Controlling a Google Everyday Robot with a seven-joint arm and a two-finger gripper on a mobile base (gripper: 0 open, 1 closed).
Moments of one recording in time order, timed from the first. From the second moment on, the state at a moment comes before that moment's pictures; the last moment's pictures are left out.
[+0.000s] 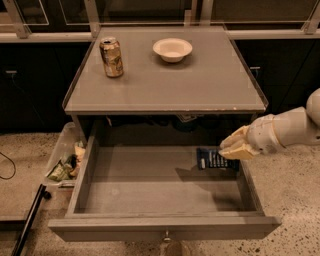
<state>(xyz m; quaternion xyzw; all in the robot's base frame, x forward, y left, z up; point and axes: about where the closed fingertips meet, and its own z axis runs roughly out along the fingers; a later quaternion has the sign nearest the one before) 0.520 -0.219 0.757 -0.55 0.75 0.16 0.34</state>
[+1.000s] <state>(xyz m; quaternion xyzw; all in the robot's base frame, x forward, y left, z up) 0.524 -0.156 0.694 -0.57 0.71 0.19 0.37</state>
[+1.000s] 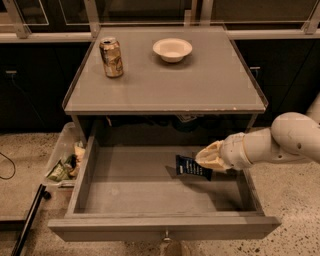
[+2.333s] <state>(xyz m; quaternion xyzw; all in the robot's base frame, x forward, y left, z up) 0.532 -0.110 0.668 -0.58 0.67 0.24 0.39</state>
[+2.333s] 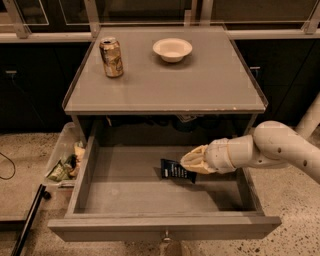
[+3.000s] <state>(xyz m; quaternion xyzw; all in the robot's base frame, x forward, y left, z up) 0.553 -0.136 0.655 -0.56 0.69 0.23 0.40</state>
